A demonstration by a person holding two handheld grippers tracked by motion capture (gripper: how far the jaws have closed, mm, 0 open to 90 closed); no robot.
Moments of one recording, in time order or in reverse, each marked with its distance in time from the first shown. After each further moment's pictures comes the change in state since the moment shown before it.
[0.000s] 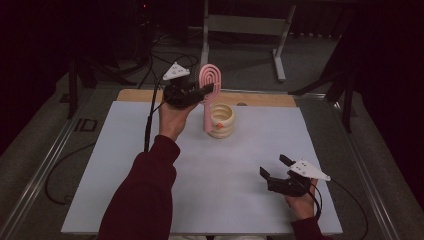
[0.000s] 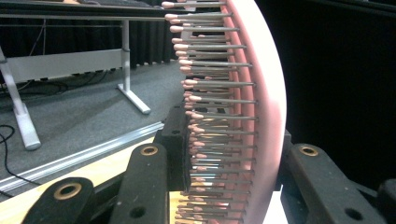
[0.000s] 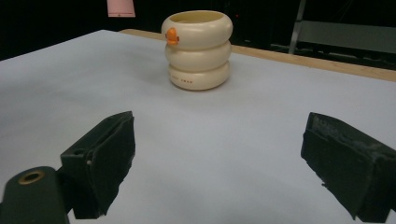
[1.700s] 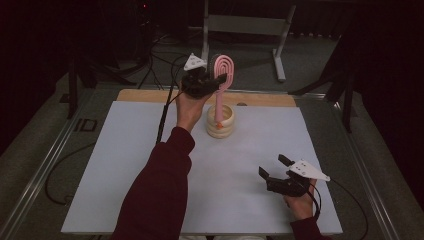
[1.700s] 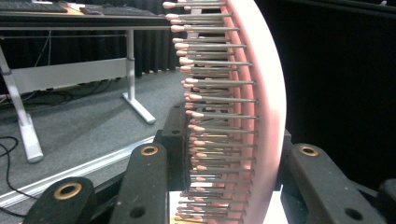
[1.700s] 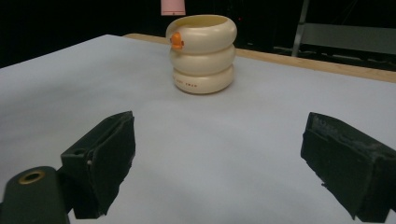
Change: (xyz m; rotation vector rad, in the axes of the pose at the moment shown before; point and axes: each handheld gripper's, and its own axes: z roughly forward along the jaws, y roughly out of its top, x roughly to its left) left arm 0.000 0.013 0.053 -0.027 0.030 0.014; right arm 0.003 0.000 0.001 -0.013 0.014 0.009
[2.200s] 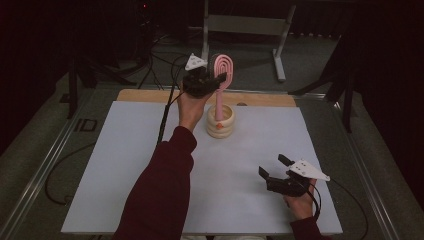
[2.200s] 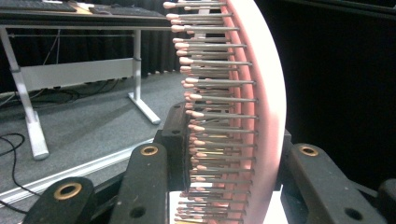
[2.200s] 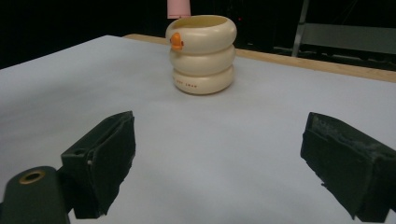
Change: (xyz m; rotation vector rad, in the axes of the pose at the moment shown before) left arm 0.004 -0.004 0.009 -0.010 0.031 -0.017; right arm 0.000 0.000 0.000 -0.003 0.002 0.003
